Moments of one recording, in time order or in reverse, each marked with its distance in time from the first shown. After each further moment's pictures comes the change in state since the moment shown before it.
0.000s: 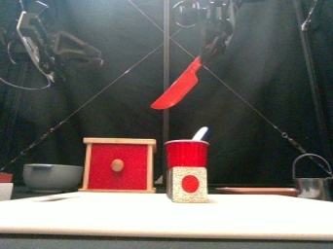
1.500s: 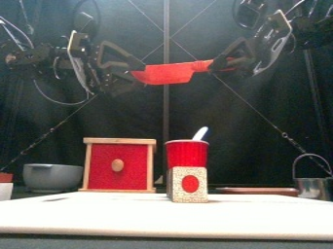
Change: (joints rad) left arm -0.014 0.471 -0.216 0.084 -0.169 0.006; right arm 0.158 -0.198 0.670 -0.072 -1.080 0.002
